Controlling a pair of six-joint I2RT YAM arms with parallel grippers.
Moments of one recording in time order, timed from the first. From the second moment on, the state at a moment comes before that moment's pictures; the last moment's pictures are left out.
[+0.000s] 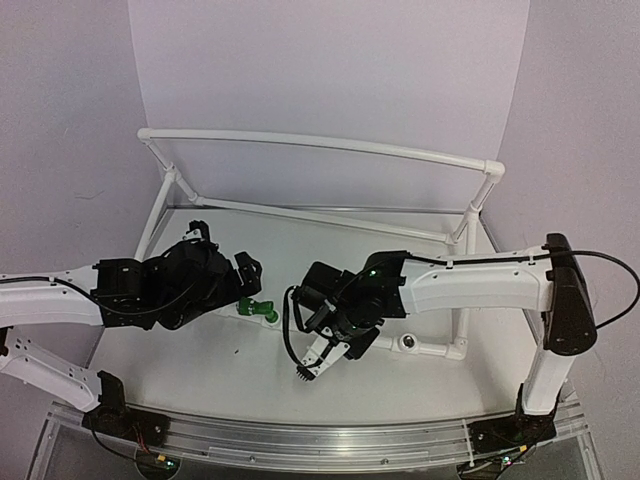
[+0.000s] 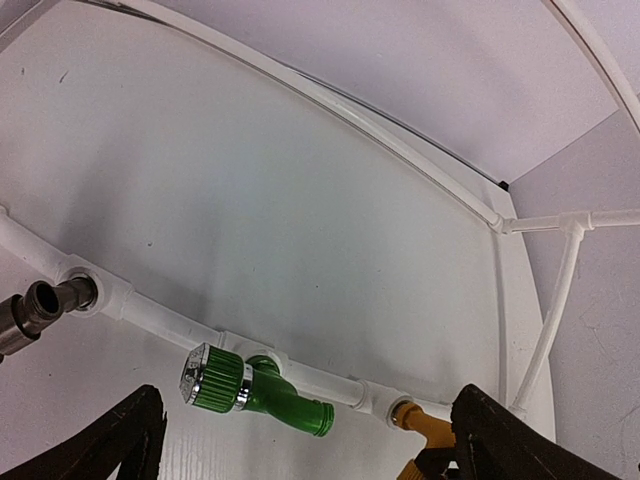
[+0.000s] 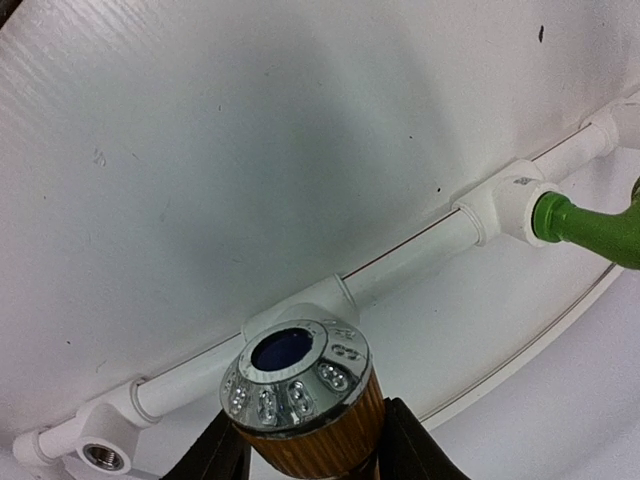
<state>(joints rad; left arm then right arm) -1.17 1.15 0.91 -0.45 -0.66 -1.11 1.20 1.87 1.49 -0.87 0.29 -1.36</state>
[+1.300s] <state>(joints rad) -1.30 1.55 1.11 -0.38 -0.22 -0.68 0.74 1.91 1.91 -1.08 -0.44 -0.46</state>
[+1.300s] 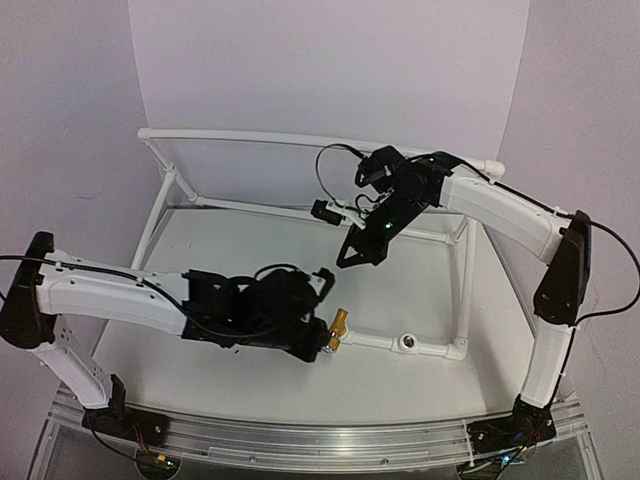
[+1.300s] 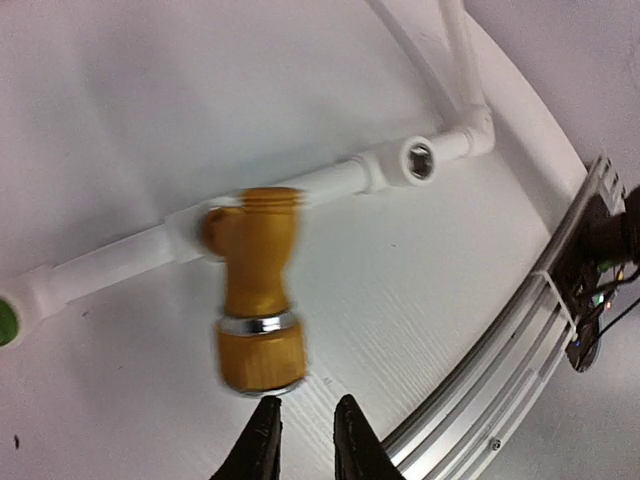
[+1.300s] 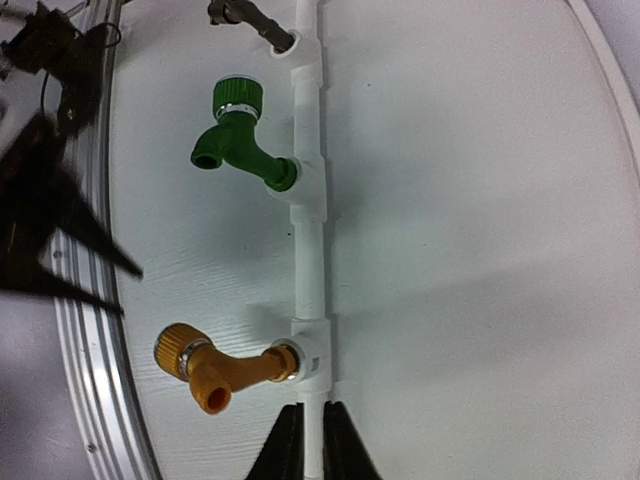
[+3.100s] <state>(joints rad) -1.34 1.74 1.19 -0.54 -0.47 -0.74 0.76 1.90 1.51 -0.89 -0.56 -0.26</state>
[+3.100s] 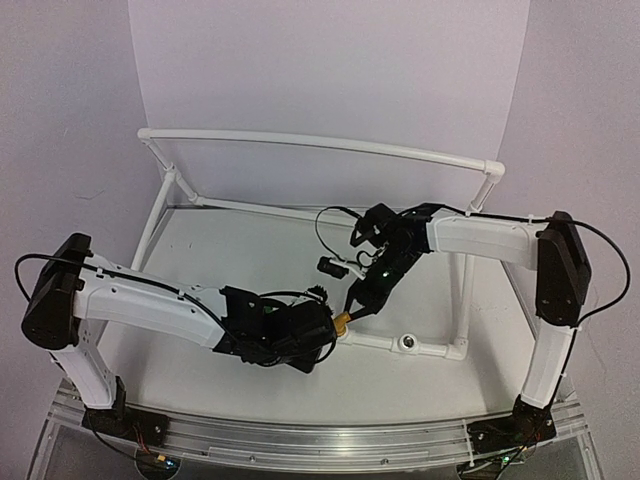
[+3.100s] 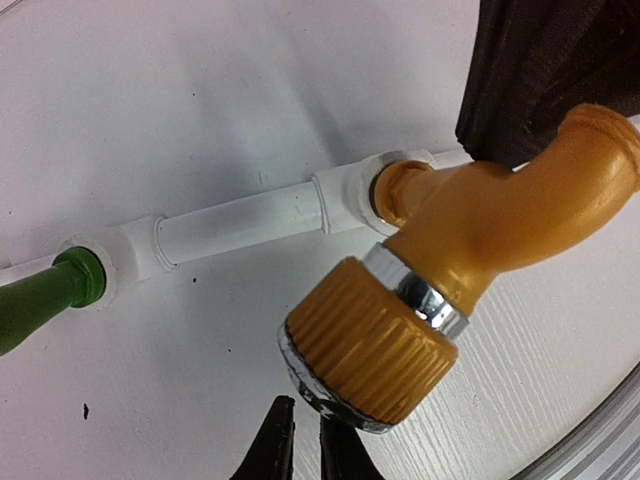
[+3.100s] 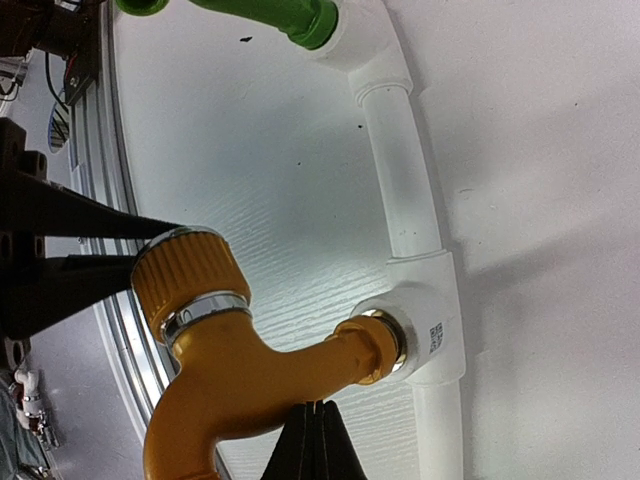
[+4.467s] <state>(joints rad) -1.29 1.68 1.10 -0.37 -0.41 -0.74 0.81 1.82 1.47 -0.90 -0.49 -0.31</state>
